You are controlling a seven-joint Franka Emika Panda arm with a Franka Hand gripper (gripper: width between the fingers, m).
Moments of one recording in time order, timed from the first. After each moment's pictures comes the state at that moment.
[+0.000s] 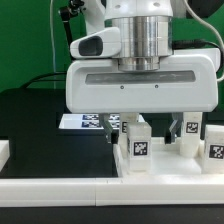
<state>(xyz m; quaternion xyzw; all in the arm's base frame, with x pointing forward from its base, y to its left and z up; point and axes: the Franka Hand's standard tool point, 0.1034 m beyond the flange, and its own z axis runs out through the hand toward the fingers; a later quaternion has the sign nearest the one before) 0.626 0.007 0.071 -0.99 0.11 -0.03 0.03</state>
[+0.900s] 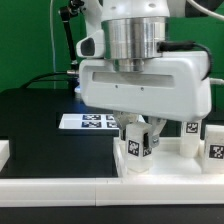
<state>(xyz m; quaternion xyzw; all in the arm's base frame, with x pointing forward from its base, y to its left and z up) 0.627 0.005 0.069 -0.87 0.50 -0.01 0.06</state>
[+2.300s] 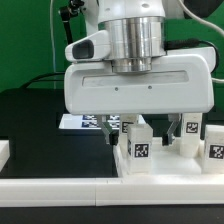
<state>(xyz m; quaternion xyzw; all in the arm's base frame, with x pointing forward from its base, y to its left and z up) 0.627 0.009 0.069 -0.99 0.08 -0.05 0.04</state>
